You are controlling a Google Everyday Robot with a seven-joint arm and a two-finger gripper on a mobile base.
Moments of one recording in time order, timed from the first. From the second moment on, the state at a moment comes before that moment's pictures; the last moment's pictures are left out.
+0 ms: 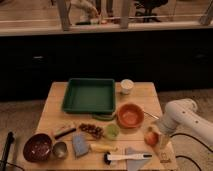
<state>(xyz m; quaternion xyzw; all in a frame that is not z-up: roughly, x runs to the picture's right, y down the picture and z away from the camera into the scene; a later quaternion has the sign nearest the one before) 0.300 0.267 0.788 -0.35 -0.07 0.02 0.93</state>
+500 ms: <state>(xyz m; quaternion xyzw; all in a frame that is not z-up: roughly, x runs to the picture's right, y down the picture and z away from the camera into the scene) 0.293 0.272 0.782 -0.37 -0.12 0.00 0.92</state>
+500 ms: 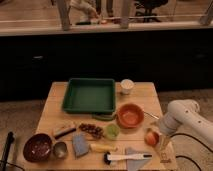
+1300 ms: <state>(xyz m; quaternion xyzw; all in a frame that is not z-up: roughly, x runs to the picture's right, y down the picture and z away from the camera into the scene) 0.283 0.273 0.781 -0.36 -0.14 -0.01 0.92</state>
